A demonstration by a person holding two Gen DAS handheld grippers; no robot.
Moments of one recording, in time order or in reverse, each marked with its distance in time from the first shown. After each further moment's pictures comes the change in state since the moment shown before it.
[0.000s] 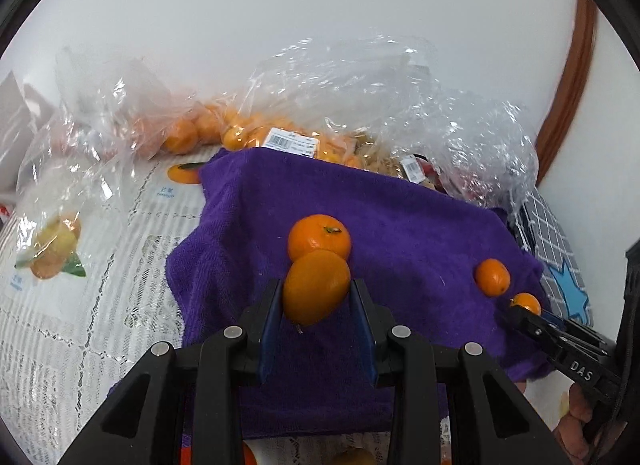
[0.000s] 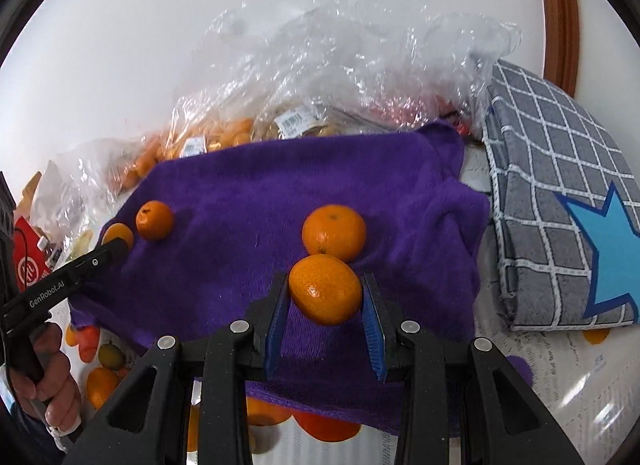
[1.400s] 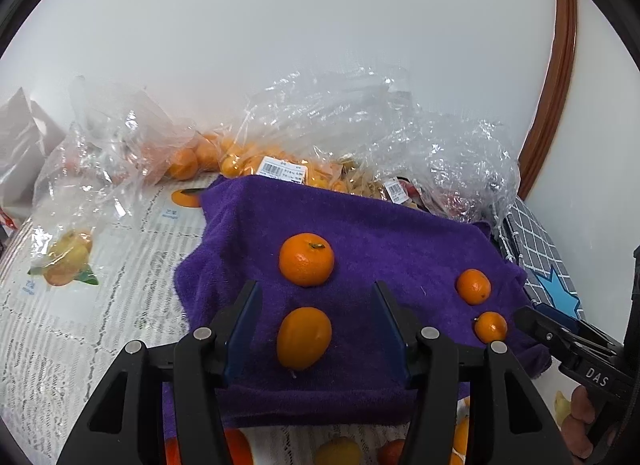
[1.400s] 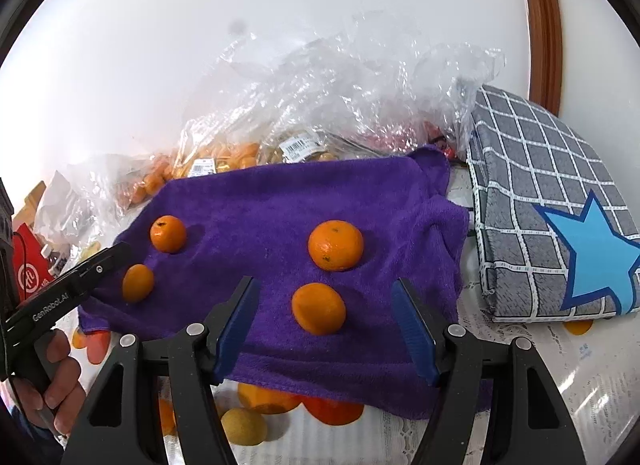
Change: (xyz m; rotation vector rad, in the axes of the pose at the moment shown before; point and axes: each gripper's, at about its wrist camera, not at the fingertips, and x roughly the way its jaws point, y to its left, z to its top) left arm -0.028 0.000 -0.004 0.009 -0.110 -0.010; right arm -0.031 0.004 -0.007 0.000 -0.110 -0.014
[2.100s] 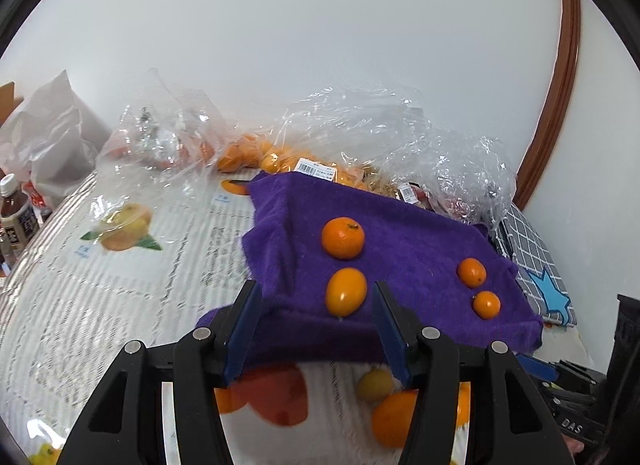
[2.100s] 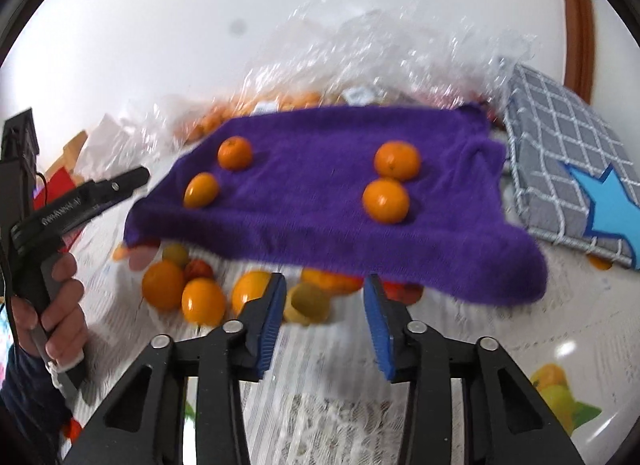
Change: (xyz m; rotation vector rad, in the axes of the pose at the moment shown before) left arm -0.056 0.030 -0.023 -0.043 -0.022 0.014; right arm -0.028 0.029 -0.059 -0.103 0.116 0.123
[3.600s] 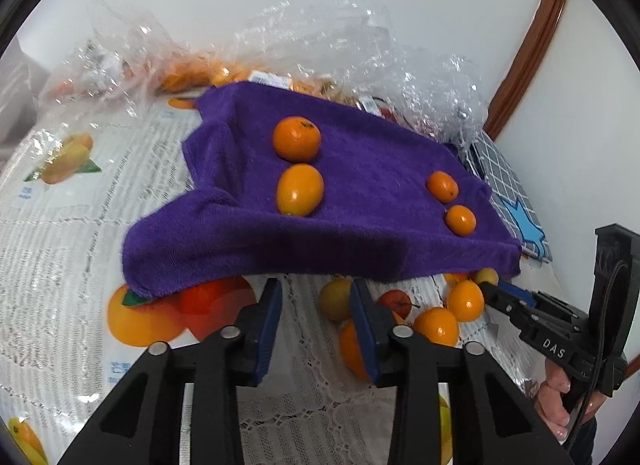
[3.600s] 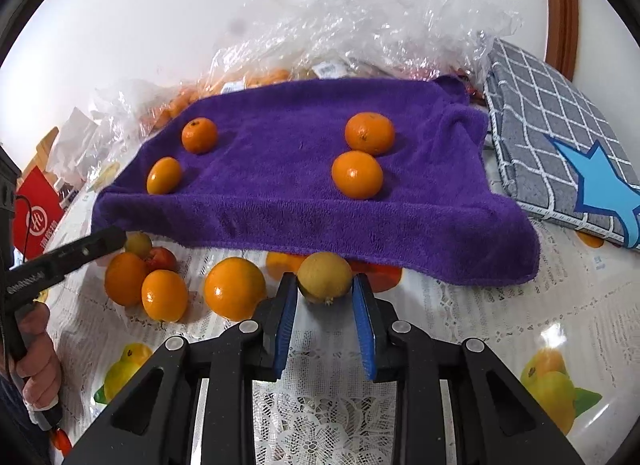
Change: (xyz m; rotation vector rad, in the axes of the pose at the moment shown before) left arm 0.026 -0.016 -0.031 0.045 0.271 -0.155; right arm 0.015 -0.007 -0.003 0.049 0.042 -0.090
